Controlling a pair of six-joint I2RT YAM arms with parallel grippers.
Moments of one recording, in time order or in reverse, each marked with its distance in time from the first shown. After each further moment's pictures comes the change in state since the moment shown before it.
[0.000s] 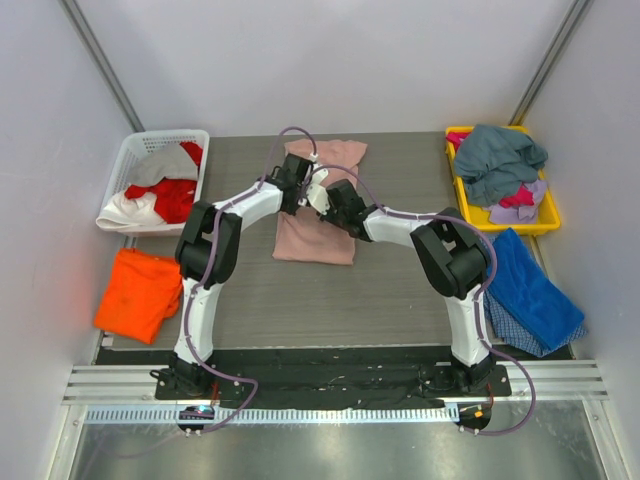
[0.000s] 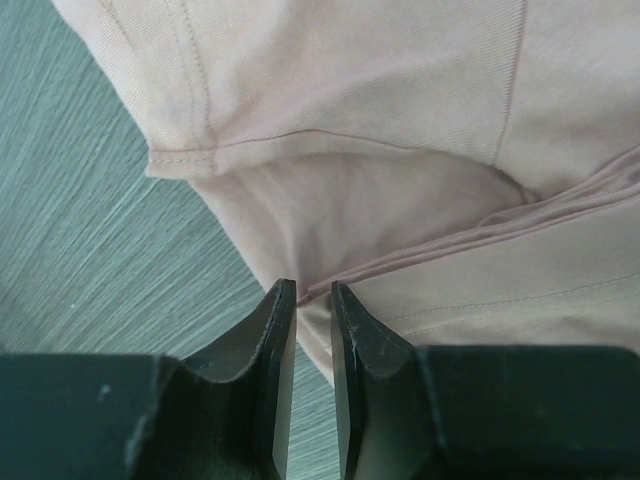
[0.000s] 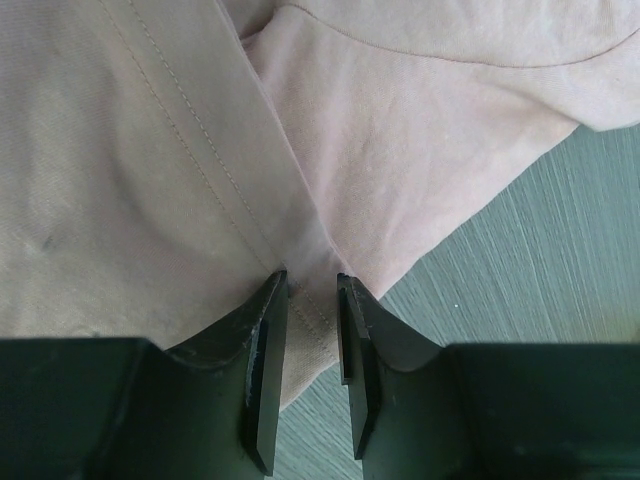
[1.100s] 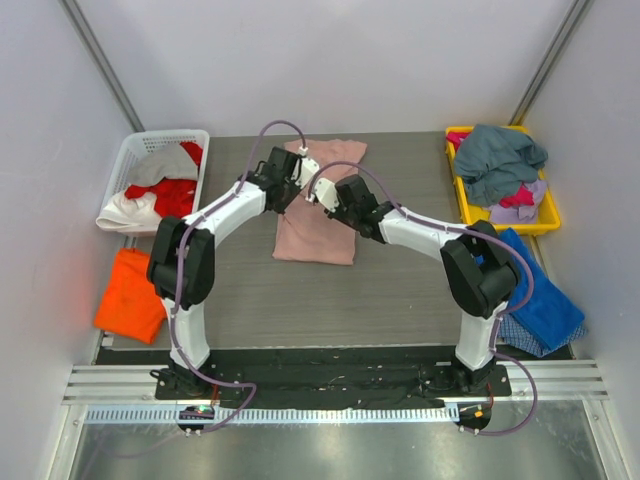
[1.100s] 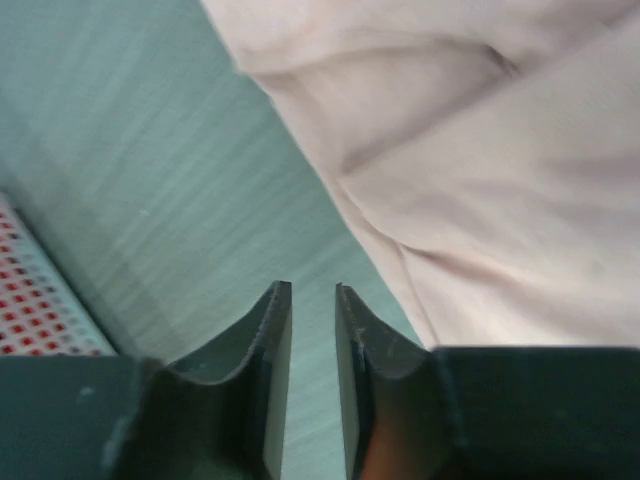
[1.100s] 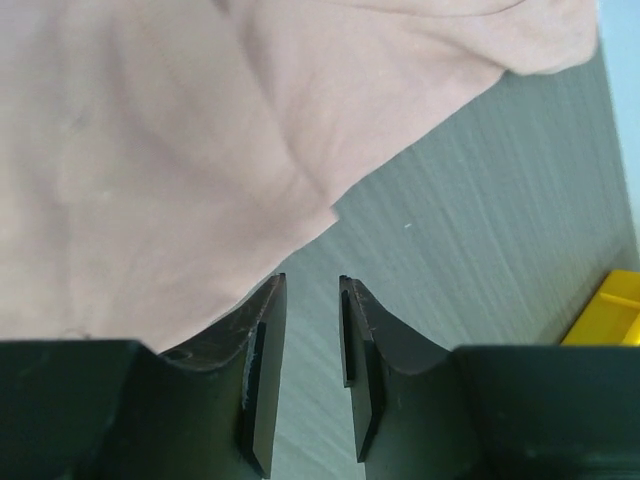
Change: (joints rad) left arm -0.002 -0.240 -0.110 -0.089 -0.036 0.003; right arm 0.009 -0.198 -0.061 -0.124 0.026 0.033
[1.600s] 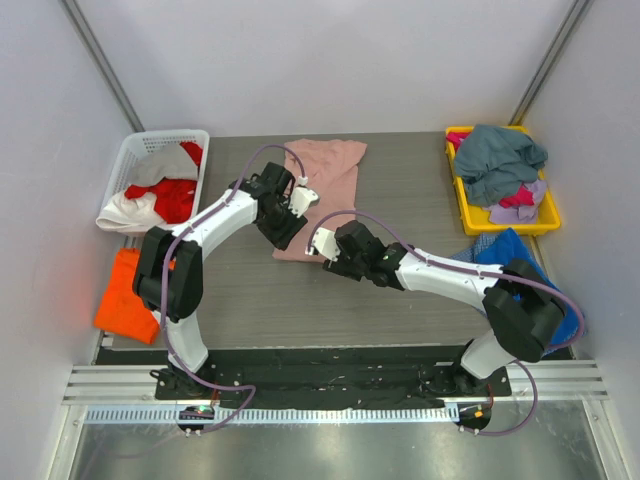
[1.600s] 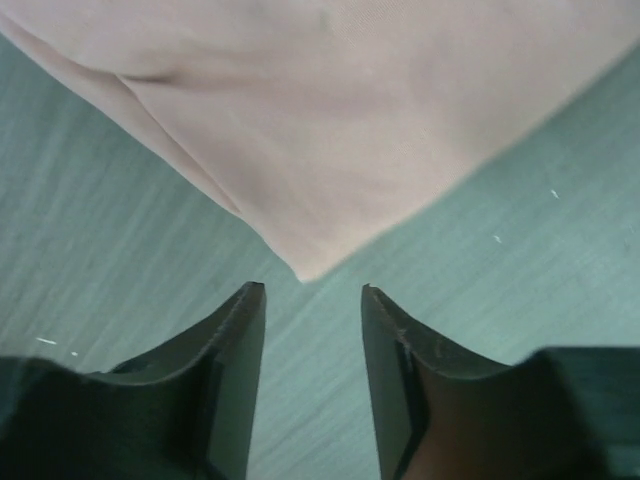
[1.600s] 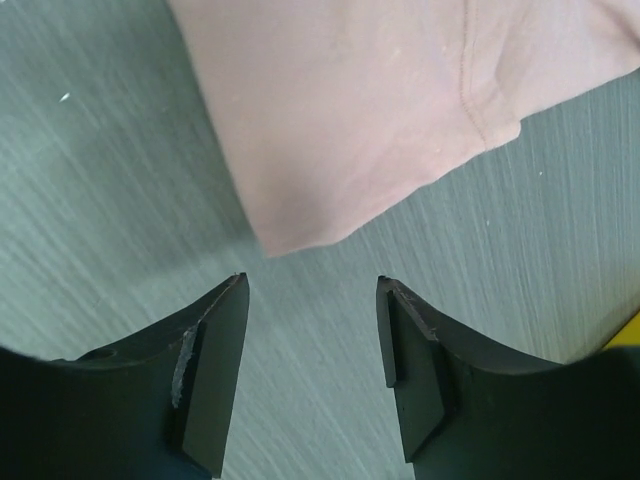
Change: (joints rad) left arm 0.000 -0.121 -0.113 -0.323 0.352 -0.006; right arm 0.205 -0.328 -0.350 -0.075 -0.003 0.050
